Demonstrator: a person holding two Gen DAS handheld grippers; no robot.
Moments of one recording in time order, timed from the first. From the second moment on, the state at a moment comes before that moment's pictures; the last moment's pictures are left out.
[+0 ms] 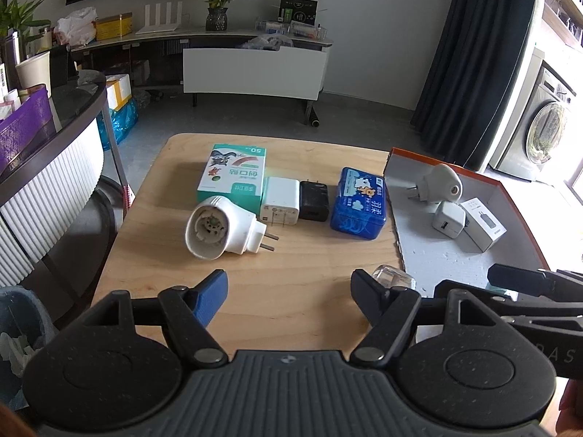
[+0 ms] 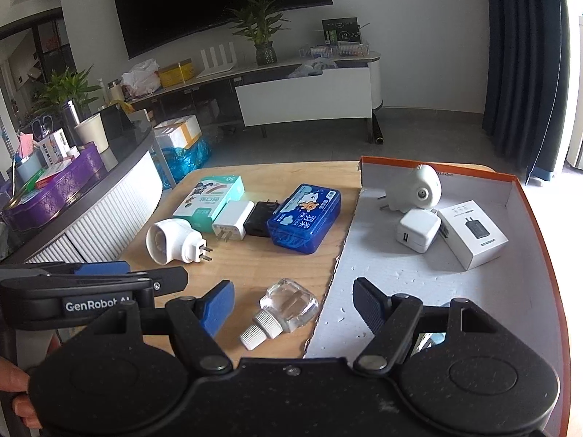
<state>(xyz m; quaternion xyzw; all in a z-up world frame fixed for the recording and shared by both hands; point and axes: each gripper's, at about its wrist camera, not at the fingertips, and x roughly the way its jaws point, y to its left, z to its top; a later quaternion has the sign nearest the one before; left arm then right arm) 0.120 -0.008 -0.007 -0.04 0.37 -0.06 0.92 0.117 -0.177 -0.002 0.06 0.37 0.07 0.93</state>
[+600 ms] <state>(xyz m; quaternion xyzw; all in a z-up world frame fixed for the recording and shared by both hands) 0.177 0.024 -0.051 0.00 0.36 -0.04 0.93 0.125 -0.162 -0.031 0.06 0.40 0.08 0.91</state>
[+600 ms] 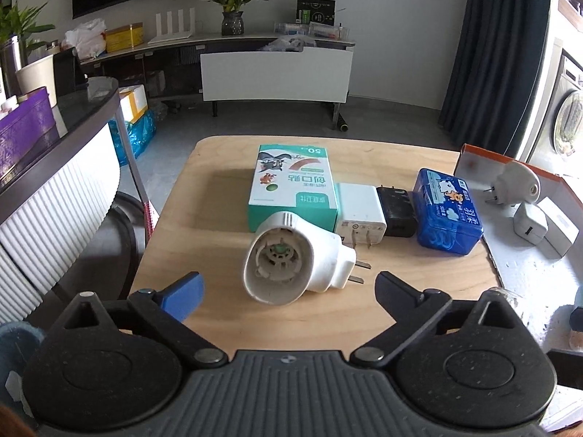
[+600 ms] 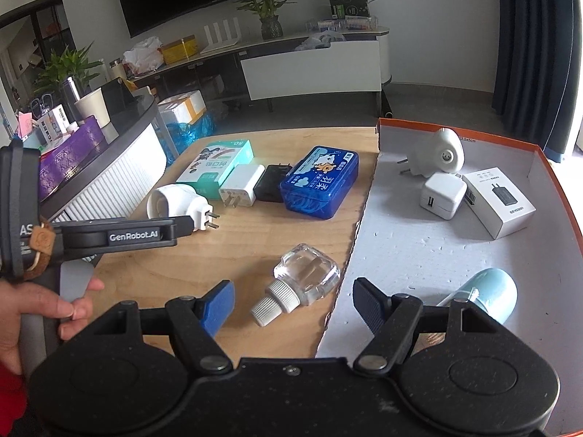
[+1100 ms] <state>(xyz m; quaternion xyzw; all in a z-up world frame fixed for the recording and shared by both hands) 0.192 0.021 -0.067 0.02 0.34 -0.08 0.94 0.147 -0.146 -0.053 0.09 0.44 0.07 0.89</state>
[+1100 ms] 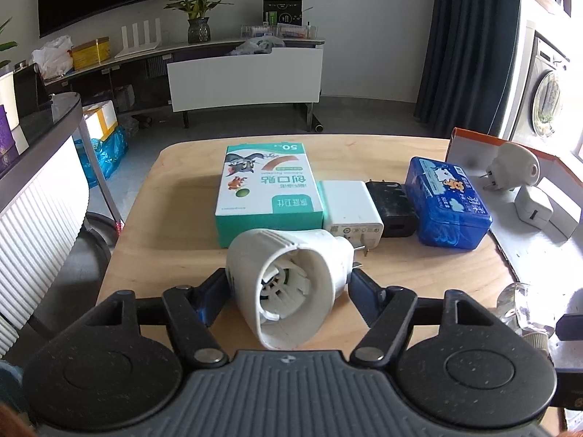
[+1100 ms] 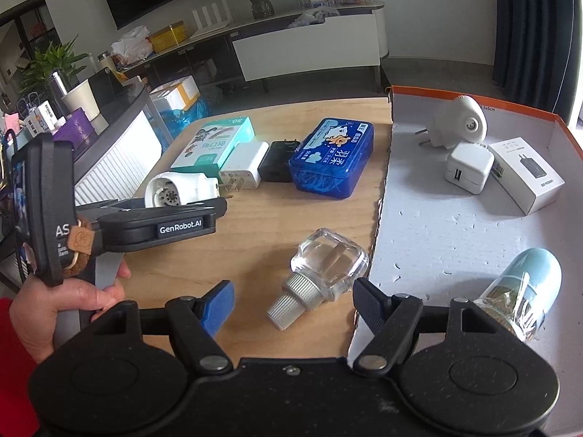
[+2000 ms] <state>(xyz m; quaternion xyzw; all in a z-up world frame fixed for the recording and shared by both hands) 0.129 0.028 -0.023 -0.05 0.32 -0.05 0.94 0.152 -0.135 -0.036 0.05 0.39 0.07 0.92</state>
